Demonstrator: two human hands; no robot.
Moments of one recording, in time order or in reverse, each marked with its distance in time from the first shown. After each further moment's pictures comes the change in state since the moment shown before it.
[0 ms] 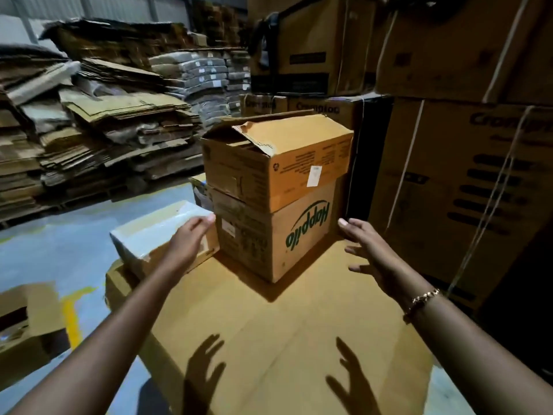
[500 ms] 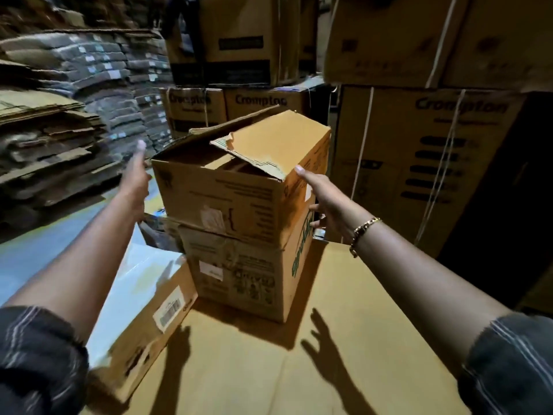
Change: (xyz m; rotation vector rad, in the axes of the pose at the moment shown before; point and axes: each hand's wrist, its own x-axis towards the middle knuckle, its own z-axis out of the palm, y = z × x) left_hand 0.352 0.024 -0.048 -0.275 -0.076 -0.087; right_hand 0.193 -0.100 0.122 0.053 0.217 0.089
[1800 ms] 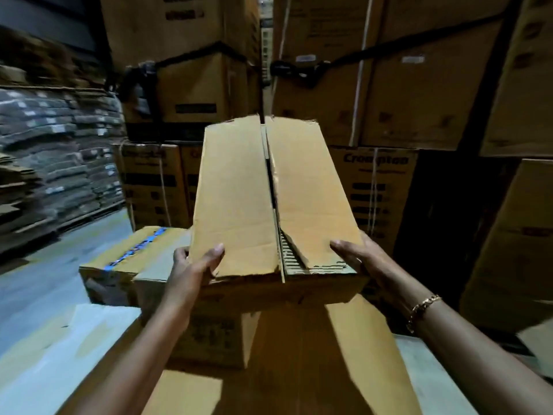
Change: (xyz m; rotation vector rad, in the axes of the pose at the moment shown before) left_hand -0.187 -0.031 0.082 -0.125 -0.367 0.028; right_hand -0.143 0.033 -0.121 0.000 0.199 -0.219
